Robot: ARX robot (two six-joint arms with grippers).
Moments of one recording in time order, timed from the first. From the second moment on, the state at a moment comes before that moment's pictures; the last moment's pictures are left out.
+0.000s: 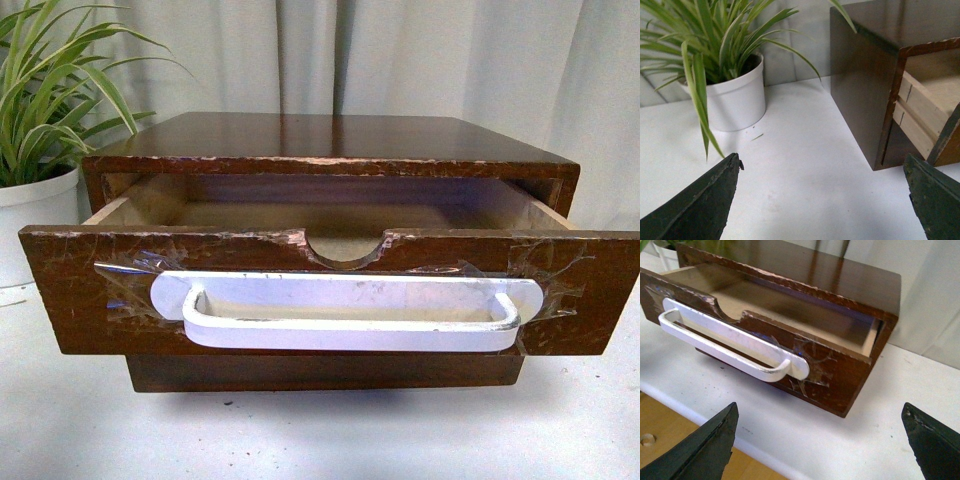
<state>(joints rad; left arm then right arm) 0.39 0.62 0.27 0.25 0.44 0.22 0.30 0.47 0.27 0.07 -0.15 -0.21</state>
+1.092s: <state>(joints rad) 0.23 0.07 0.06 0.02 0.22 0.01 0.16 0.06 0.05 0.01 0.14 -0.01</state>
